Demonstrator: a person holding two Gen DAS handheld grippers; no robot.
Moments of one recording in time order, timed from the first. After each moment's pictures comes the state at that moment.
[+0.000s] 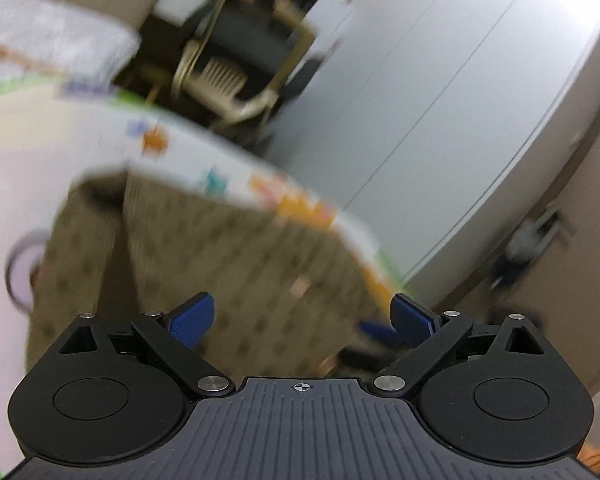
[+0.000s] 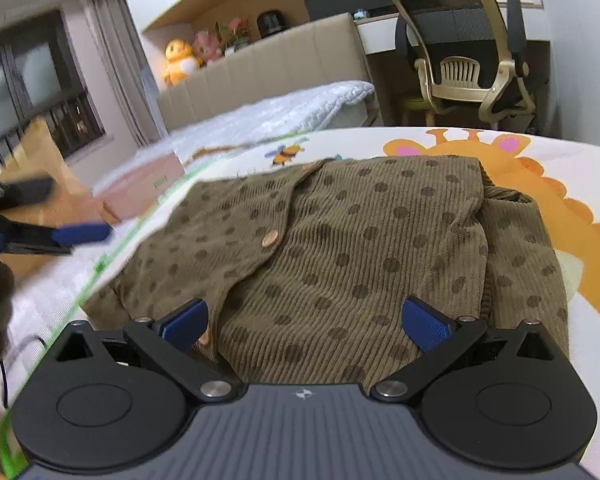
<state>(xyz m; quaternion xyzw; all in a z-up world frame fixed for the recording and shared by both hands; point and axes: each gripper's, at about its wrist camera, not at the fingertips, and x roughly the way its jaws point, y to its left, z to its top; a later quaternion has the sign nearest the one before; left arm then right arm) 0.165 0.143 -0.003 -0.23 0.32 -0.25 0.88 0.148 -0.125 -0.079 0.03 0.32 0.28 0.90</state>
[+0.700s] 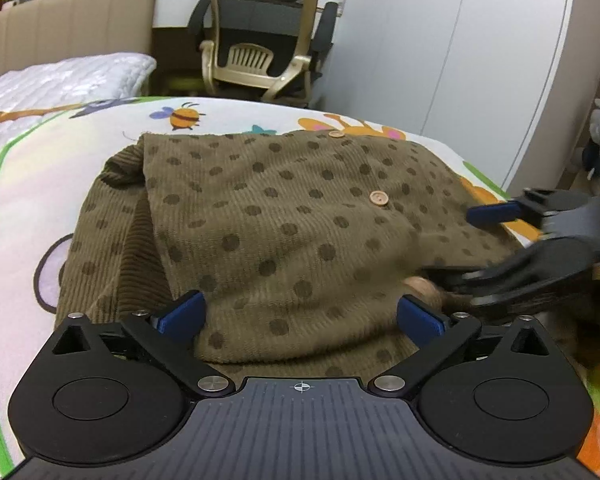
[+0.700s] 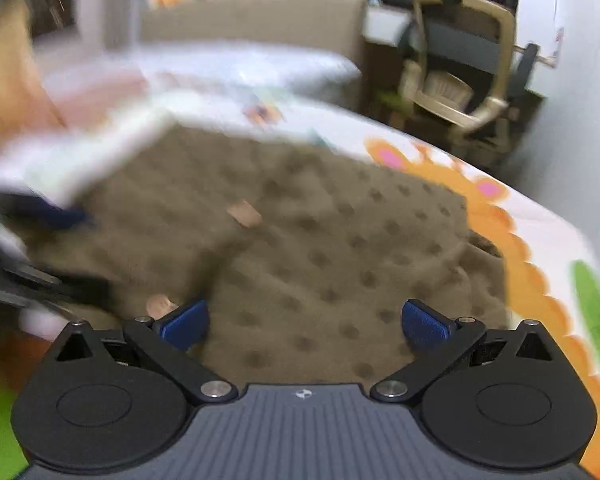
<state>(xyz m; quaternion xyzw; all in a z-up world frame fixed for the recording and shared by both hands) 0.160 0.093 -0.035 -0.04 0.34 -0.17 0.92 0.164 -0.082 -0.076 -0.14 0.34 0.19 0.91</state>
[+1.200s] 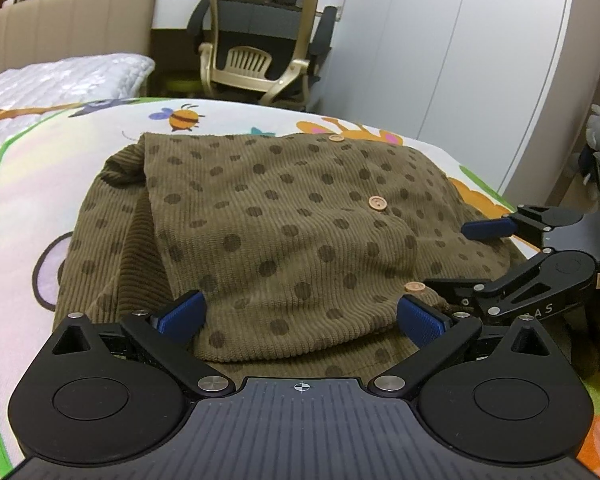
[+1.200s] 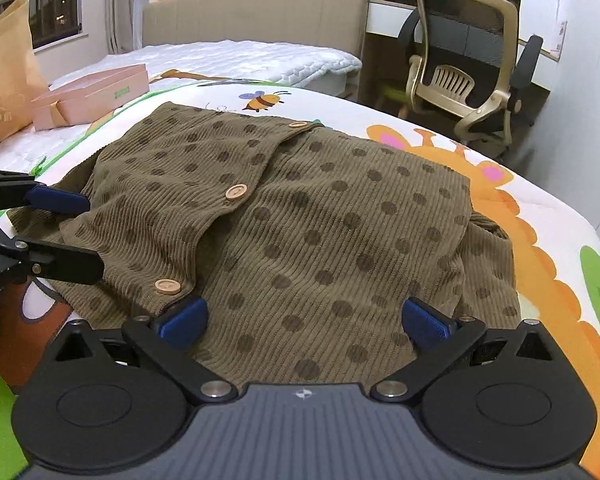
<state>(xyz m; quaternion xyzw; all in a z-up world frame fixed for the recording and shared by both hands) 0.160 0.096 -0.034 -0.05 0.34 -0.17 0.92 0.159 -0.098 -0.081 -0.11 0.34 0.22 0.91</state>
